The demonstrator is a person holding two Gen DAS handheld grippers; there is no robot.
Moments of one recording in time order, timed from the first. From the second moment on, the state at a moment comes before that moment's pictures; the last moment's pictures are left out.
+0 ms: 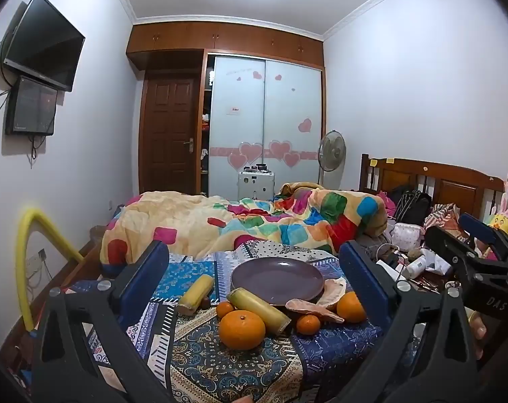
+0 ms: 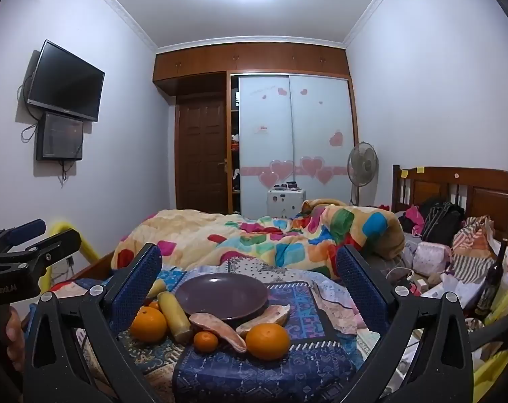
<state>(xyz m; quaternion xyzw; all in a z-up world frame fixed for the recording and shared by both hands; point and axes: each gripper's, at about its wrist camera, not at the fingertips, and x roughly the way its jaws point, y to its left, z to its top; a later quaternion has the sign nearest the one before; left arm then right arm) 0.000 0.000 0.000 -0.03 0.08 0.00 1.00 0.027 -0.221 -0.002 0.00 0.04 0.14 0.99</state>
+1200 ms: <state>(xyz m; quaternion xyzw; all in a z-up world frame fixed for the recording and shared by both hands) 0.000 0.004 -0.001 -0.02 0.08 0.01 1.00 0.024 -0.200 -0.002 0.01 0.04 0.16 0.99</state>
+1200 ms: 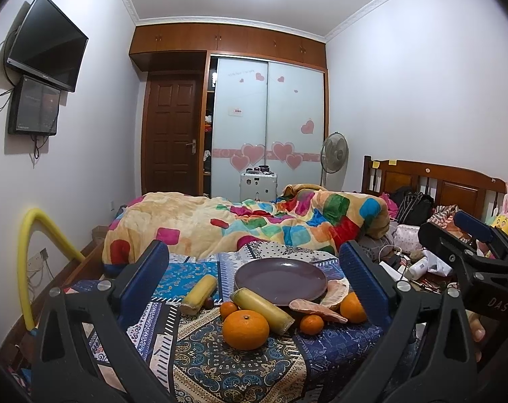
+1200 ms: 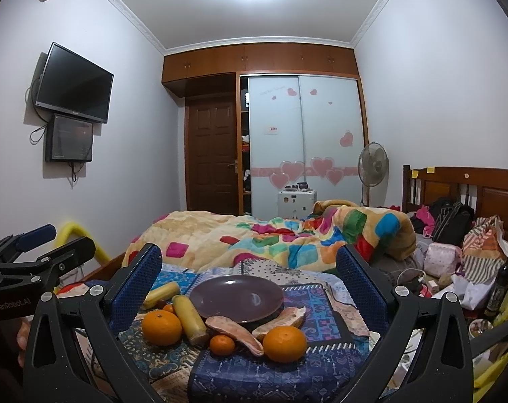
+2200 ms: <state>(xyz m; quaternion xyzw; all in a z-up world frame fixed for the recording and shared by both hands) 0.004 0.004 -0.003 -0.02 0.08 0.01 1.00 0.022 -0.190 0.000 0.01 0.04 0.17 0.99</state>
